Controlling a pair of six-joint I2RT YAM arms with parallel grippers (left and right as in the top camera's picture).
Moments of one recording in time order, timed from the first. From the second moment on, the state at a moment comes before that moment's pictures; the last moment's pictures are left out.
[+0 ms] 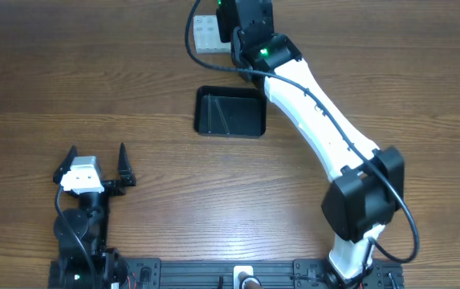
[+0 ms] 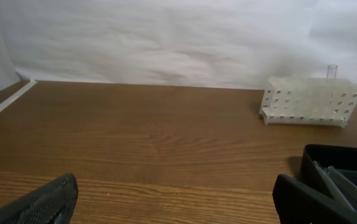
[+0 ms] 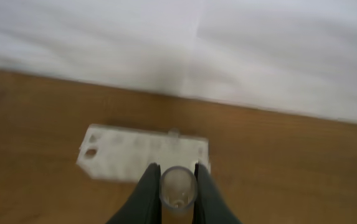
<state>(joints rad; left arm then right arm) 0.07 0.01 0.01 -0.07 0.00 -0.02 0.53 1.94 1.81 -0.46 0.43 0.14</state>
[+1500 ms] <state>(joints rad) 0.07 0.01 0.01 -0.07 0.00 -0.02 0.51 2.04 1.82 -1.00 0.15 0.57</state>
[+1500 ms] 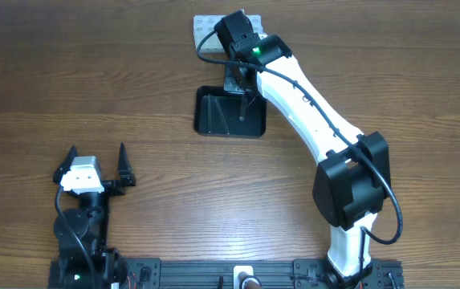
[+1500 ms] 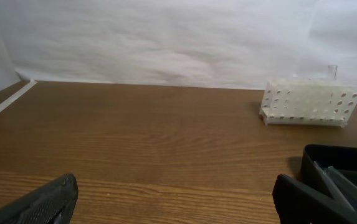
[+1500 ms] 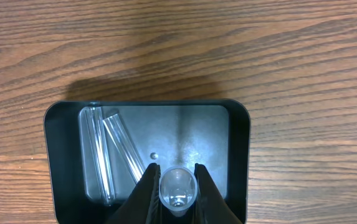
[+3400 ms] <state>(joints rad) 0.07 0.01 0.01 -0.07 0.00 -0.02 0.50 2.26 1.82 -0.92 0.06 0.58</state>
